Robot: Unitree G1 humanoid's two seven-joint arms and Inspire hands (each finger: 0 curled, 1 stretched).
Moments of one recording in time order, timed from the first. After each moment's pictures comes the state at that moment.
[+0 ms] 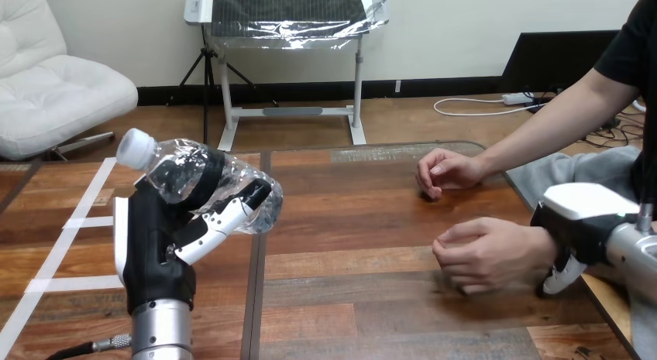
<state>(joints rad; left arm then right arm) 0.09 -0.05 0.05 0.01 0.00 -0.32 0.11 -0.55 -0.77 0.44 0.82 -0.71 -0.24 0.16</state>
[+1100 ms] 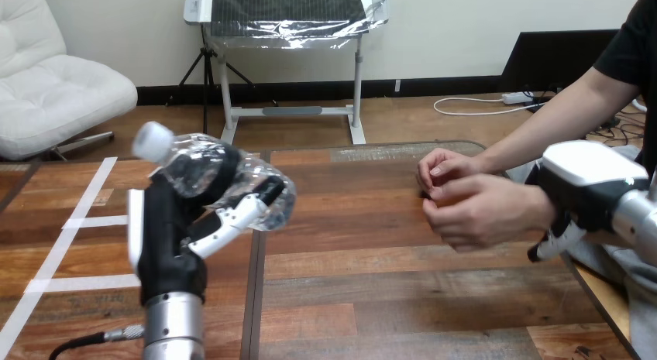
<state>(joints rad) 0.07 -0.05 0.01 0.01 0.05 -0.29 0.13 -0.51 -0.82 0.34 0.59 -0.69 -0.23 0.20</state>
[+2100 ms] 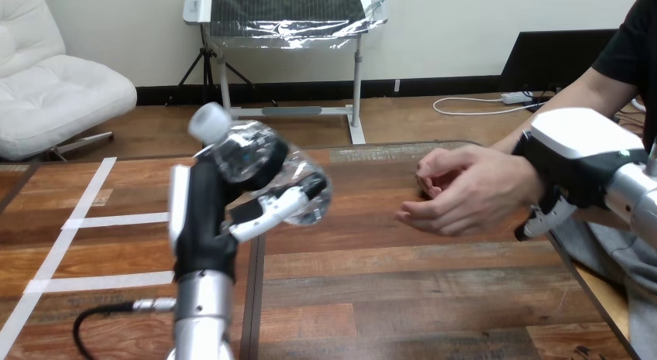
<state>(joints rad) -0.01 -0.05 -0.08 0.01 0.17 -0.21 0.16 -0.44 -0.84 0.25 0.24 -0.70 -0.10 0.33</state>
